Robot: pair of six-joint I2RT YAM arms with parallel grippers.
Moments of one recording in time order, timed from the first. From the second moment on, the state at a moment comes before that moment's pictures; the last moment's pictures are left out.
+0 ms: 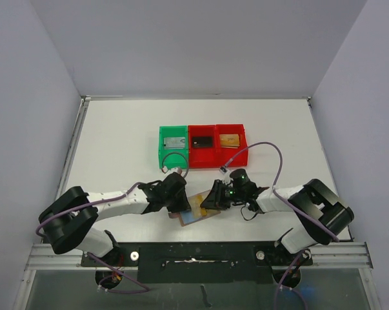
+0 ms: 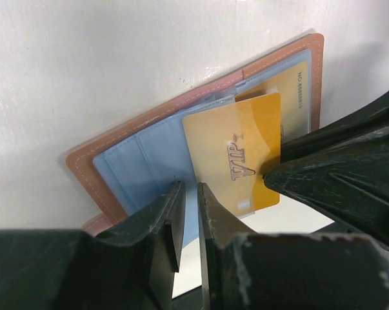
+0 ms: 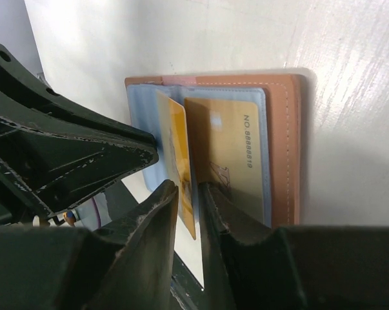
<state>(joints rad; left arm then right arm) -0.93 1.45 0.65 -0.18 -0.04 -1.05 0.64 1.49 0.41 0.37 -0.51 0.90</state>
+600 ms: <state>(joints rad) -0.93 1.44 0.63 -0.17 -0.04 -1.05 0.64 1.60 0.42 0.47 -0.61 0.89</state>
